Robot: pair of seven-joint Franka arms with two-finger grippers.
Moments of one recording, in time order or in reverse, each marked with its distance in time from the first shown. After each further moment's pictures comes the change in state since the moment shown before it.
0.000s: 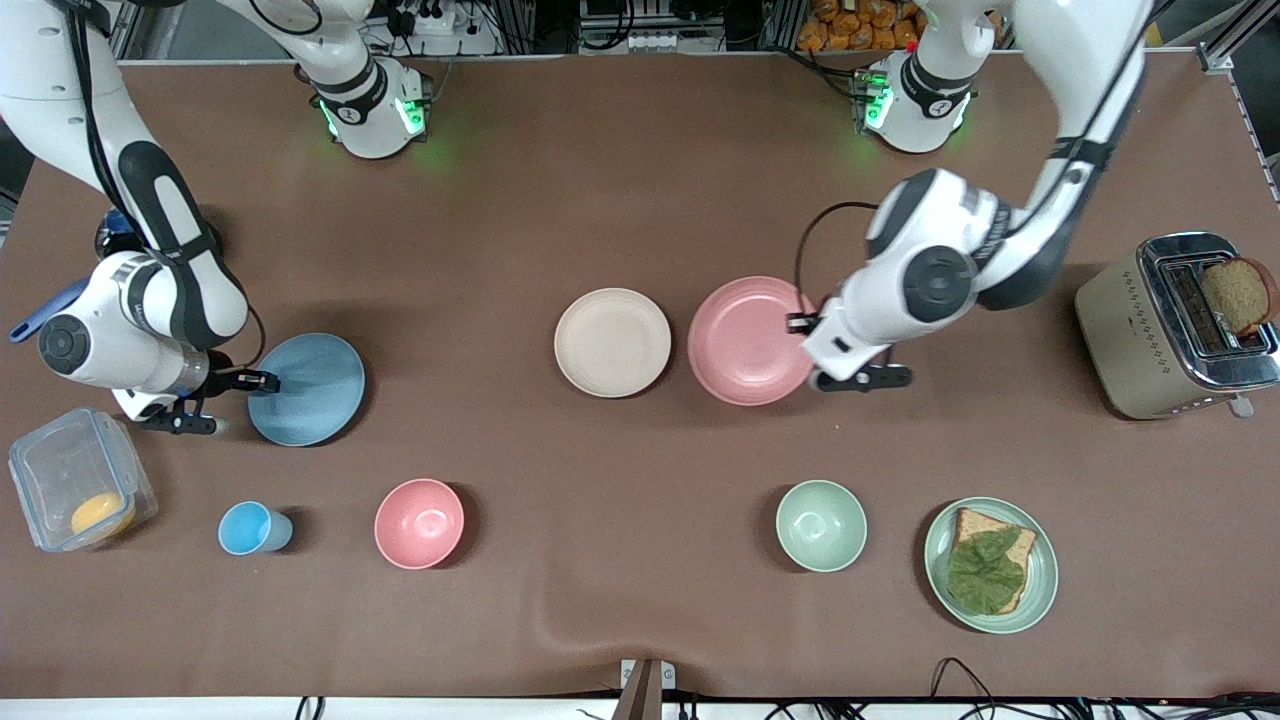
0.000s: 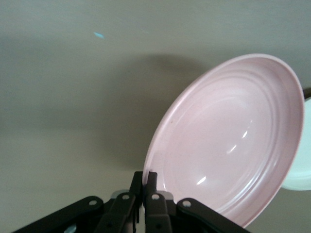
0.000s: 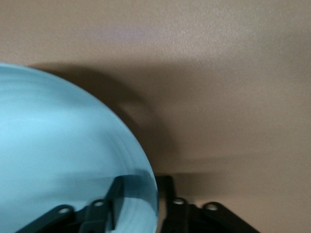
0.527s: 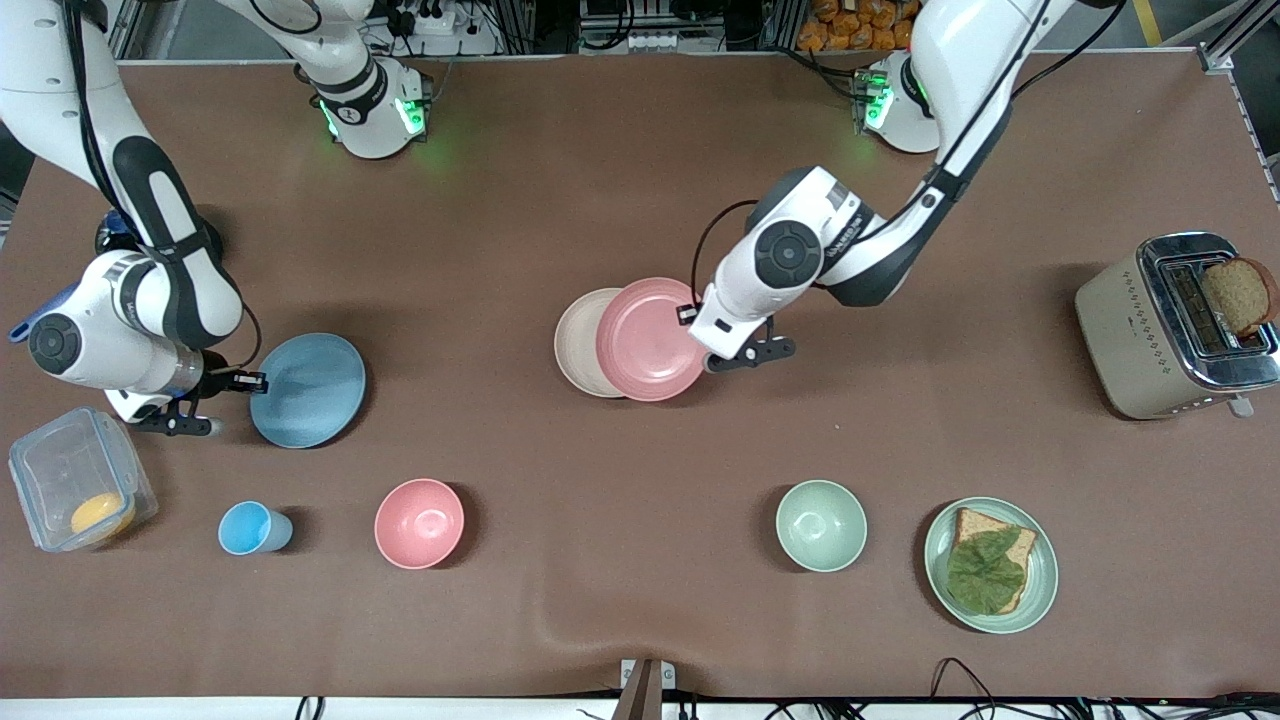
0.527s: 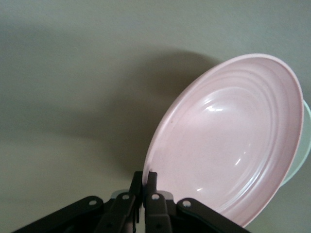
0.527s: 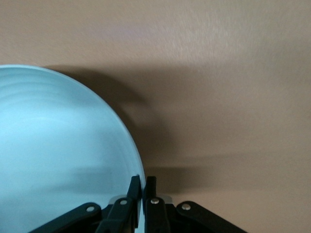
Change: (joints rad) left arm -0.208 0.120 0.000 0.023 0.000 0.214 -0.313; right arm 0.000 -0.023 0.003 0.013 0.000 -0.020 -0.028
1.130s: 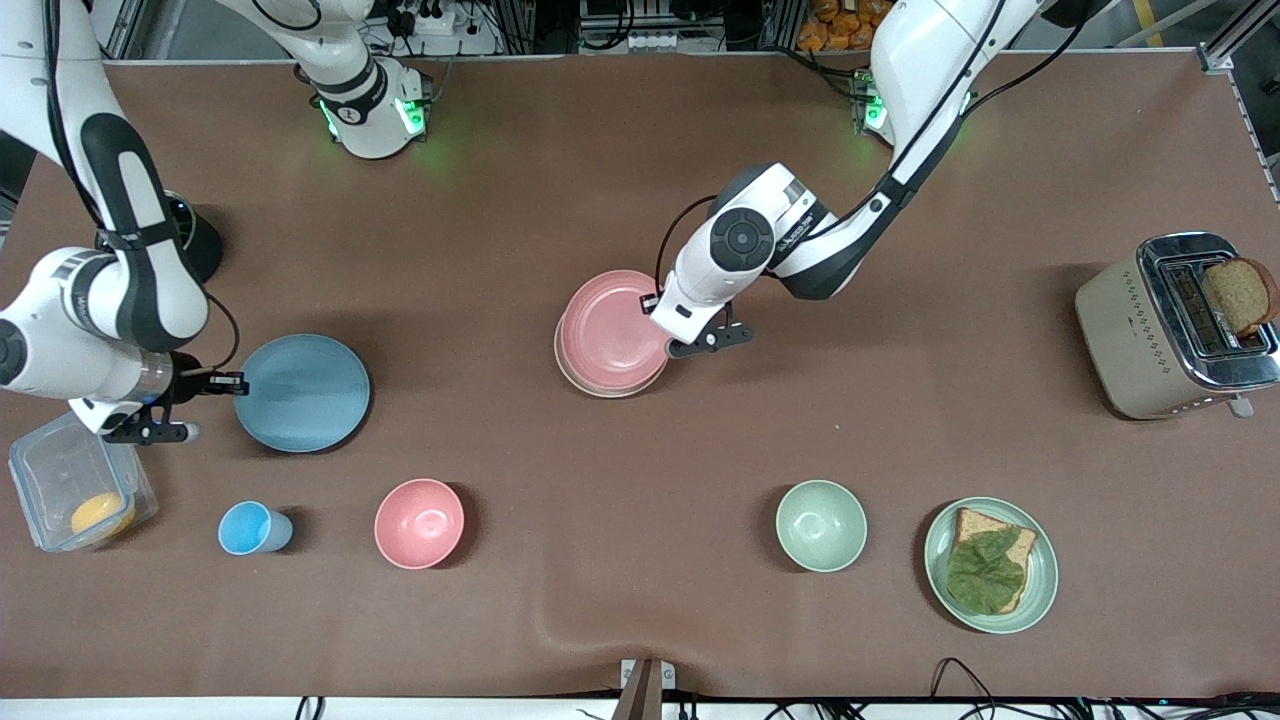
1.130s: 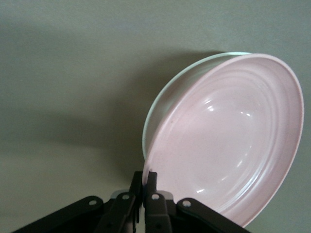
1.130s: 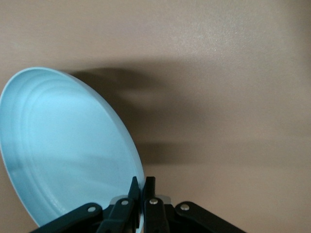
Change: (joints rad) left arm -0.070 0.060 0.001 0.000 0.000 0.107 -0.059; right arm 0.001 -0.043 0.007 0.139 0.000 -0.243 -0.048
